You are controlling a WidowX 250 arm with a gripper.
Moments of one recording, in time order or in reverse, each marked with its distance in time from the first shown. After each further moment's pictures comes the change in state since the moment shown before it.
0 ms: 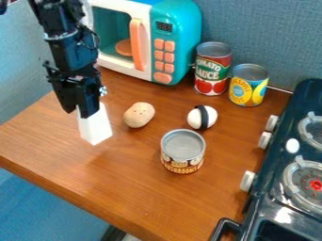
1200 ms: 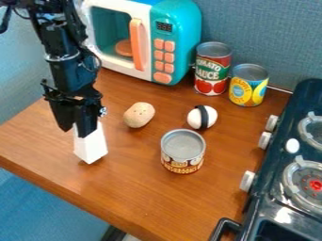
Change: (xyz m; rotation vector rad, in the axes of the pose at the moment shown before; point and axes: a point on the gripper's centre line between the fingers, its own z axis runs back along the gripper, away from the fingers) arm -0.016 0.000 -0.021 0.037 0.044 0.071
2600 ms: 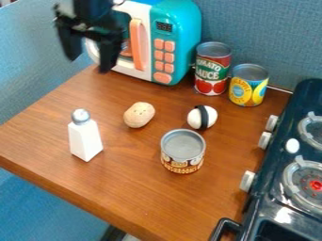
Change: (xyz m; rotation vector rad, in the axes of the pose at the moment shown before) arm 0.045 -0.008 0.085 0.232 -0.160 0.090
